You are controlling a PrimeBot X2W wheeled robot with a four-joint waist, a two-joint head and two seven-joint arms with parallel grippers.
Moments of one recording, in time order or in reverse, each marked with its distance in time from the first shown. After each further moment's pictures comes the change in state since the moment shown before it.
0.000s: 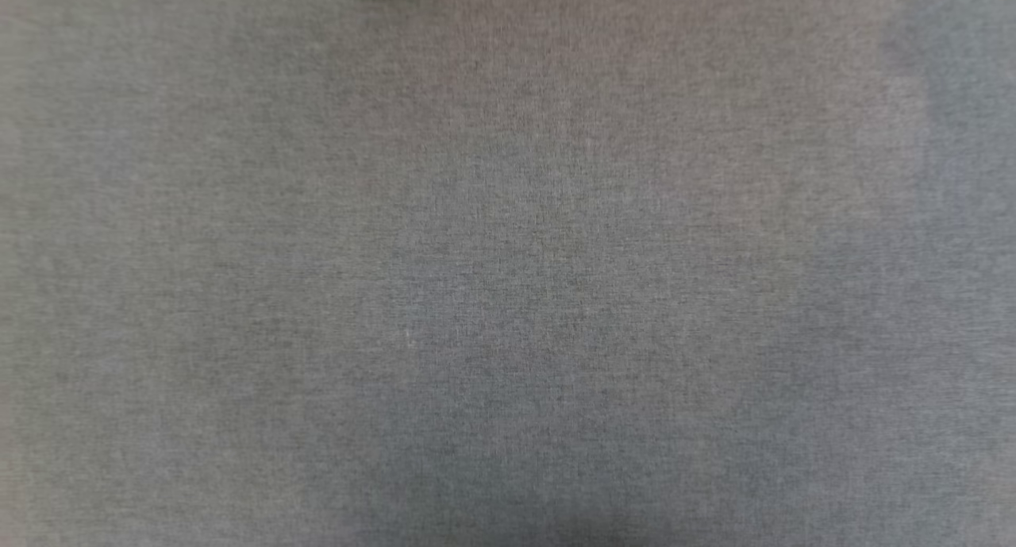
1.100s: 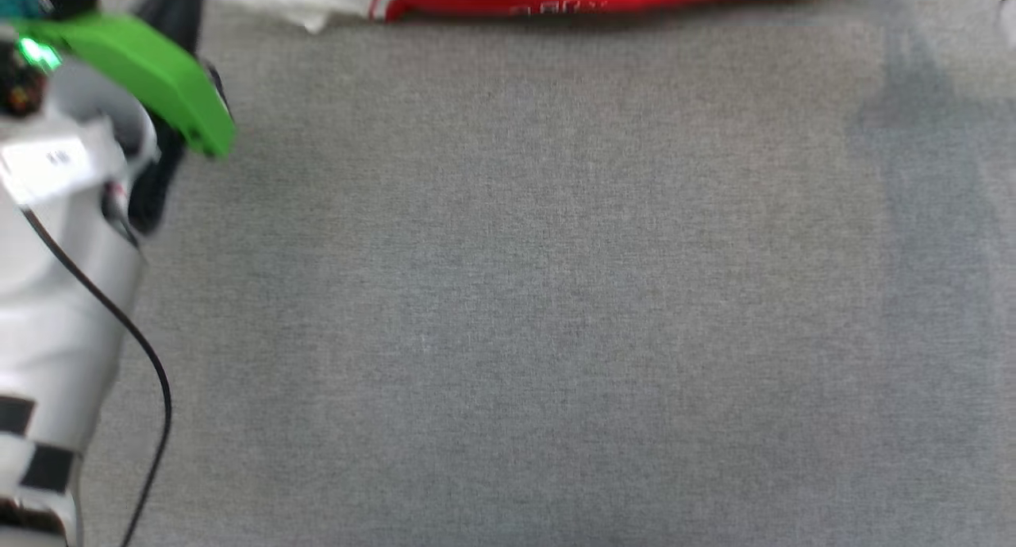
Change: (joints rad) left arm 0.492 -0.137 -0.229 0.359 -0.105 -0.066 -0.354; right arm 0.403 0.084 0.223 0.269 0.281 -0.001 -0.140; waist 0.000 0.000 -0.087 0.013
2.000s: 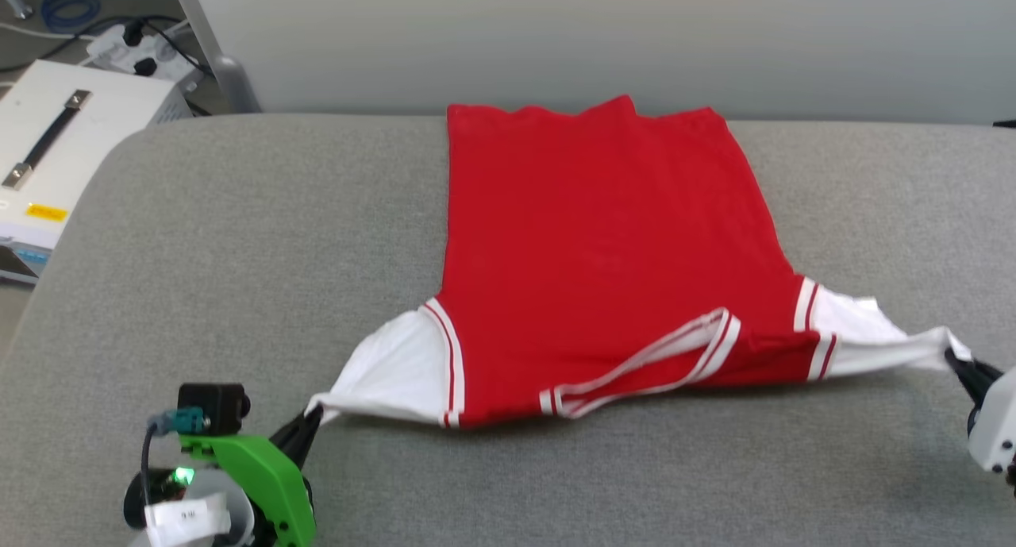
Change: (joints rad) left arm 0.766 0.037 -0.078 -0.256 -0.159 0.099 0.071; right arm 0.825 -0.204 0.097 -0.290 0.179 0.000 0.057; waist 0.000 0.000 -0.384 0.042
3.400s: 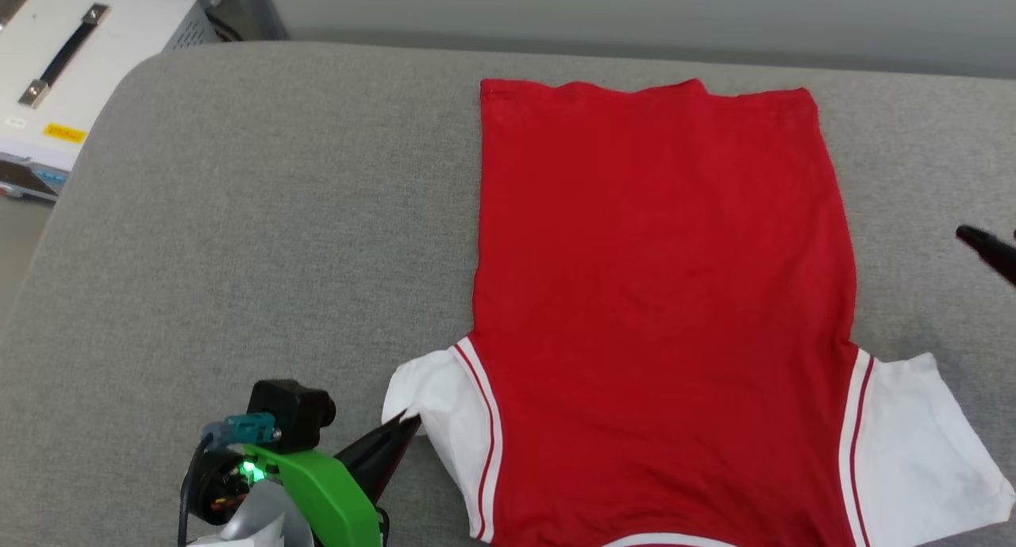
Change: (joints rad) left arm 0.143 0.119 -0.062 -0.657 0.020 0.177 0.225; right arm -0.011 0.154 -0.509 -0.601 -0.124 0.000 0.806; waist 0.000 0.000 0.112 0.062
